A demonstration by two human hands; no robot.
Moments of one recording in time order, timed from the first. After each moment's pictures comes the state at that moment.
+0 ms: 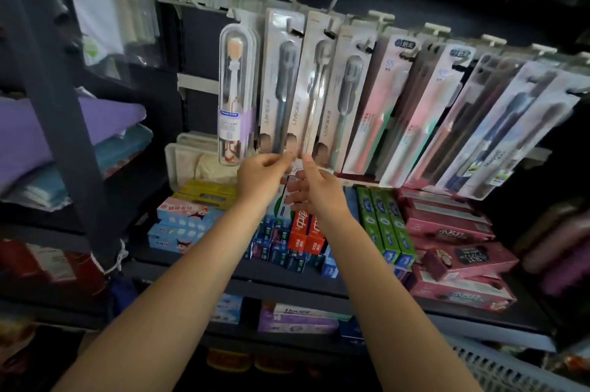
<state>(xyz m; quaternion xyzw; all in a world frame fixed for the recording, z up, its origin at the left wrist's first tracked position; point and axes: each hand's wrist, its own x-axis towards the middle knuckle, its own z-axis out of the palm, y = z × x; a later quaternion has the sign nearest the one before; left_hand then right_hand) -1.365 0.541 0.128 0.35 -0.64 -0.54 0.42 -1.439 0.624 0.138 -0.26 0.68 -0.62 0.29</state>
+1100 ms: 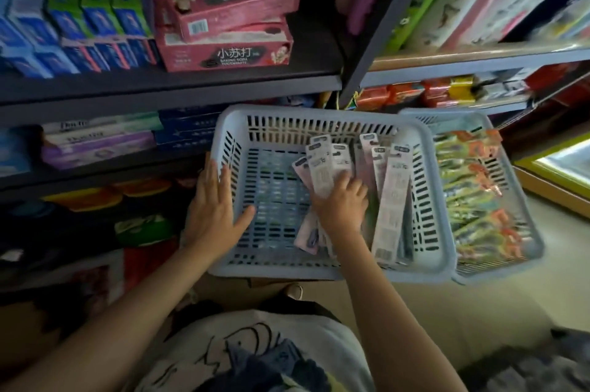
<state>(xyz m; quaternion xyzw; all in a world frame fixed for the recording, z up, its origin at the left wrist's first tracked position) -1.425 0.932 -0.156 0.24 -0.95 -0.19 -0.04 -1.564 1.119 -0.145 -0.05 0.98 -0.12 0.12</state>
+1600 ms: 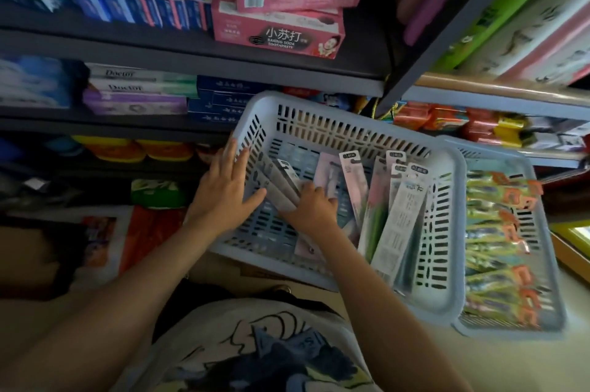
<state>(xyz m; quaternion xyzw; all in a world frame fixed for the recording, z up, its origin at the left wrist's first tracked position) -1.430 0.939 -0.160 0.29 -0.94 -0.18 -0.04 -1.560 1.081 -0.158 -0.28 0.91 -0.01 0.31</state>
